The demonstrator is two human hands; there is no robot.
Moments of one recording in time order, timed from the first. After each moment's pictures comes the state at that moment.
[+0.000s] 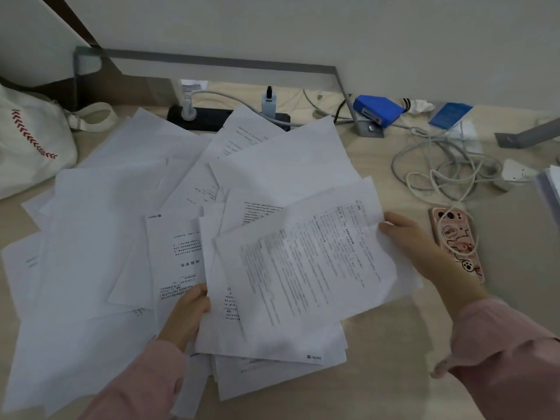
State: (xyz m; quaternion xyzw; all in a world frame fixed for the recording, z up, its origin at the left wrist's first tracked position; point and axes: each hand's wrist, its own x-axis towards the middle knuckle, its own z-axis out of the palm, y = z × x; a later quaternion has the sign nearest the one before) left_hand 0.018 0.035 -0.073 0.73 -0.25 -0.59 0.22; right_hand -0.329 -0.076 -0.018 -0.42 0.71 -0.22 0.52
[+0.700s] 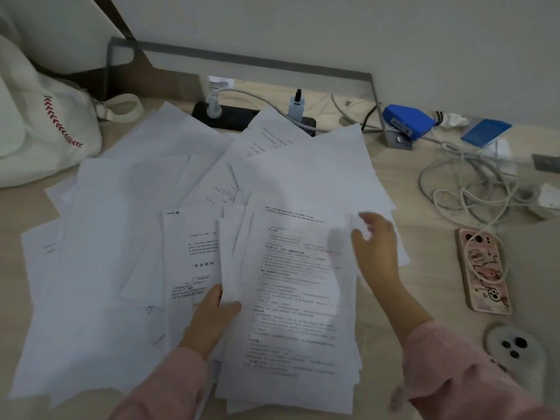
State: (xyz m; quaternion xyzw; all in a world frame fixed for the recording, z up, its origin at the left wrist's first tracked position) left_hand -0.001 0.036 -0.068 0.72 -0.28 -0.58 0.24; right_hand -0.242 -0.079 -0.051 -0.52 0.75 -0.27 0.30
